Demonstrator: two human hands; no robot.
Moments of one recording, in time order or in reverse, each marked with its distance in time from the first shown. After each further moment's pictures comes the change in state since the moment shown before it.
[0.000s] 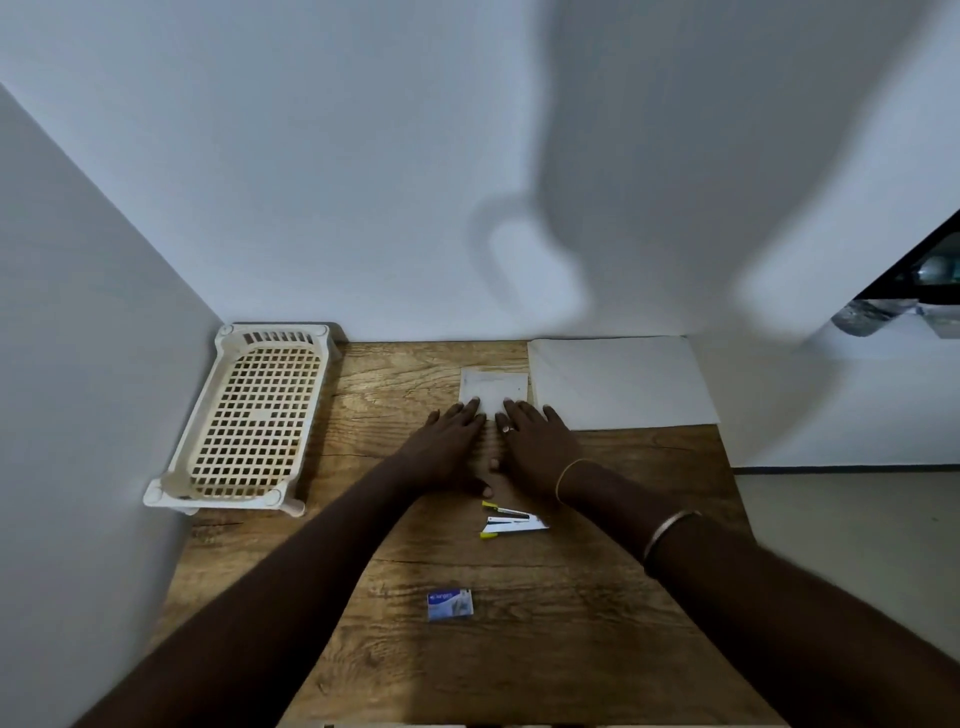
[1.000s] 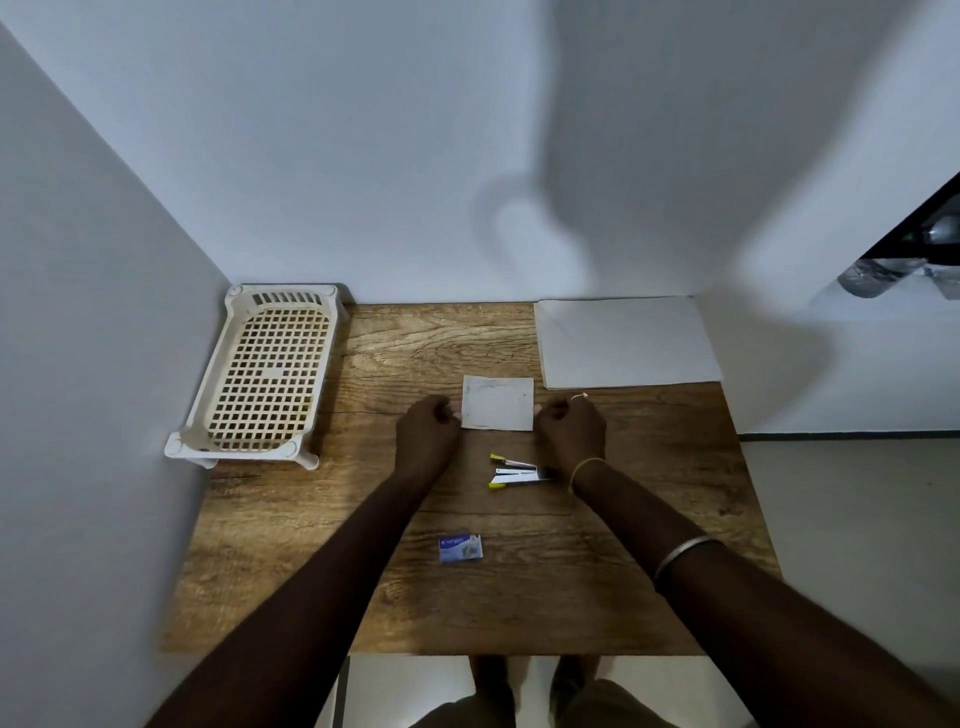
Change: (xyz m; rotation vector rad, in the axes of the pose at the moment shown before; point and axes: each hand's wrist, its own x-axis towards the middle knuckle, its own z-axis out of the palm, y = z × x) left_hand -0.052 0.022 0.034 -0.785 0.582 -0.531; right_hand -0.050 -0.021 0.005 1.018 0.418 0.738
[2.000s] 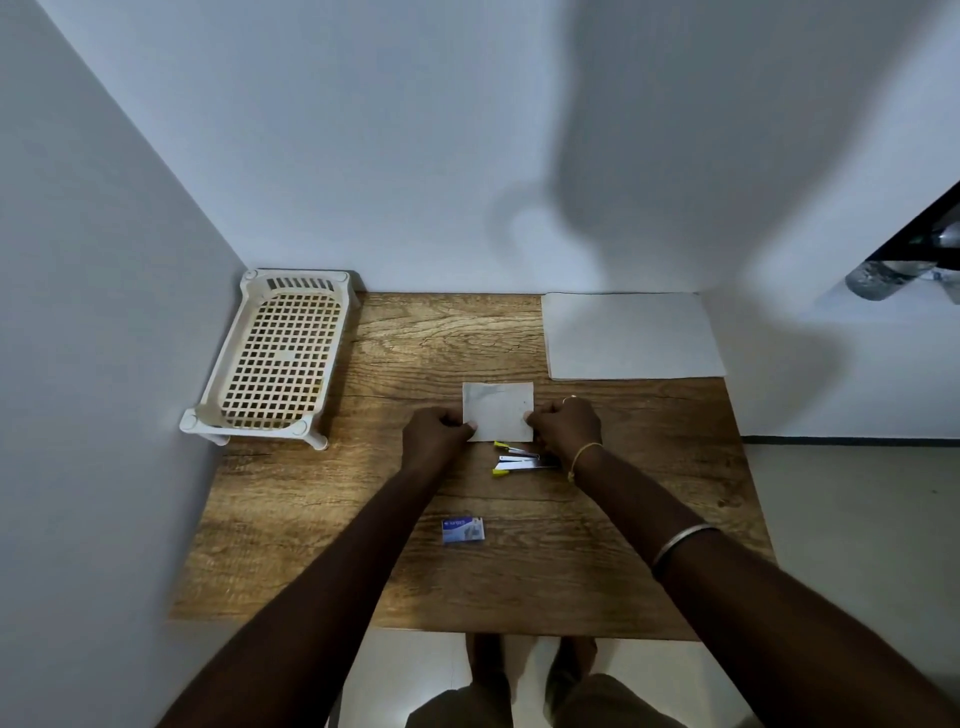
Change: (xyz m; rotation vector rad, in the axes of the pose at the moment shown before) left_hand -0.022 -0.007 0.002 -0.122 -0.088 -0.204; right_hand -0.016 -0.010 -0.004 0.020 -0.220 0.132
